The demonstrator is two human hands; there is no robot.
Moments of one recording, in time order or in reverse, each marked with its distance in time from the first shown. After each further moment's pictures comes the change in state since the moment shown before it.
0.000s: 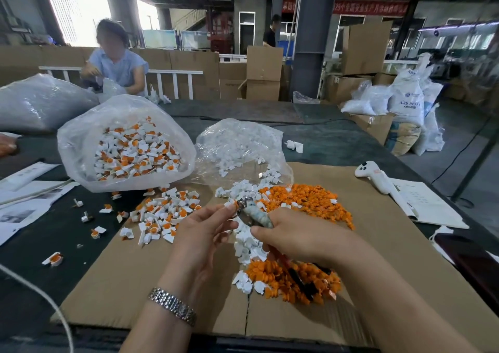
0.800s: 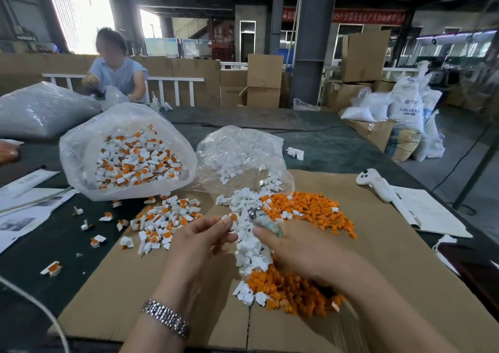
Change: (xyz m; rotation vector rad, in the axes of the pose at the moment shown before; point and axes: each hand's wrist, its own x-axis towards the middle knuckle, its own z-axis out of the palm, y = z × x) left_hand 0.003 0.000 -0.014 0.125 0.021 0.004; right_hand 0.012 0.023 0.011 -0.048 0.198 0.076
